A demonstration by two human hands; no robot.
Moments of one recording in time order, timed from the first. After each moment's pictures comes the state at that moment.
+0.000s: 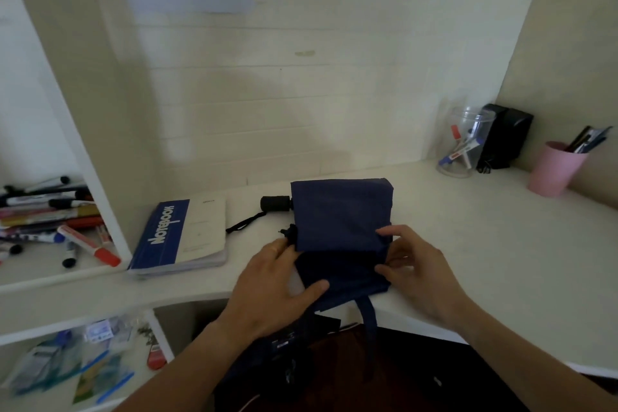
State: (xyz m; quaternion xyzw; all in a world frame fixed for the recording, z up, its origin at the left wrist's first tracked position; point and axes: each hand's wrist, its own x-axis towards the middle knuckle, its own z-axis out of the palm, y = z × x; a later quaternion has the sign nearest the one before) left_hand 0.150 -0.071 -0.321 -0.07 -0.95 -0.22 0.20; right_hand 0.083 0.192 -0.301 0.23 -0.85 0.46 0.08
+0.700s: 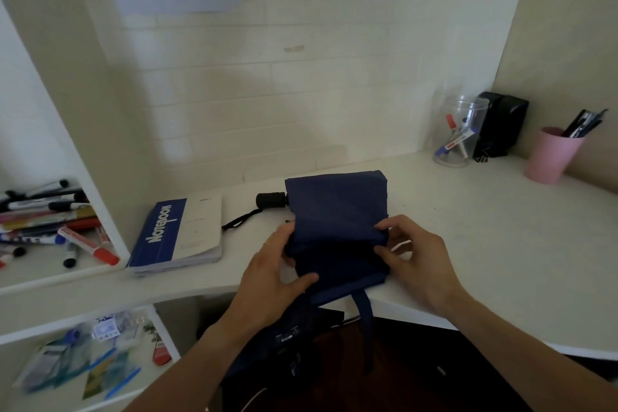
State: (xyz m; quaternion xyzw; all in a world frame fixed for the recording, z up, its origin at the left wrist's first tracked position) left_hand 0.152 -0.059 -0.316 -0.09 -0.88 -0.42 0.21; right_hand 0.079 0.196 -0.305 0.23 -0.83 0.48 0.16
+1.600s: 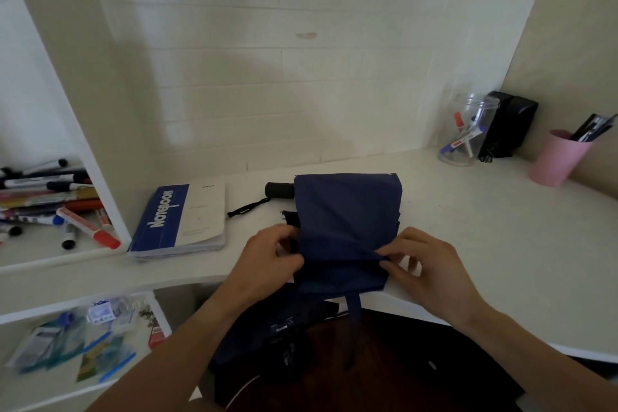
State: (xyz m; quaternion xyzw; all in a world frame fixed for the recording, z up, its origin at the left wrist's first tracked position) left_hand 0.141 -0.078 -0.308 -0.03 -0.89 -0.44 0.13; right_hand 0.097 0.205 -0.305 0.35 -0.85 0.33 0.20
